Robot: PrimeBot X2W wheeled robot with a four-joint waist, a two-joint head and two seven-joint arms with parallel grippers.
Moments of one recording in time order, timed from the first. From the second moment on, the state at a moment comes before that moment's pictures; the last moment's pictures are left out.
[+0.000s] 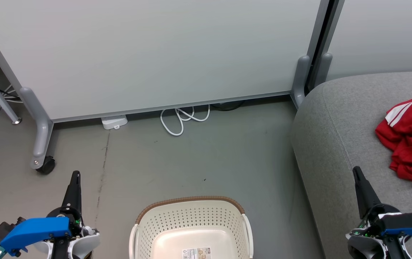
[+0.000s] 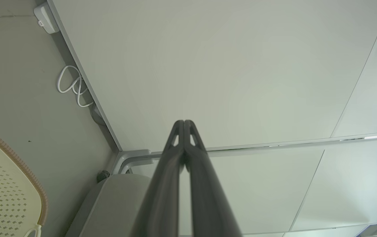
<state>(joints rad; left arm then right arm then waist) -0.10 0.05 0.10 0.26 -1.52 -0.13 0.09 -0.09 -0.05 -0.11 0.25 1.51 0.13 0.10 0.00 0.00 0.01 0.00</state>
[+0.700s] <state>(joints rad) -0.10 0.05 0.11 0.25 -1.61 -0.13 0.11 -0.10 -0.05 -0.11 0.25 1.61 0.13 0.11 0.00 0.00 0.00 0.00</state>
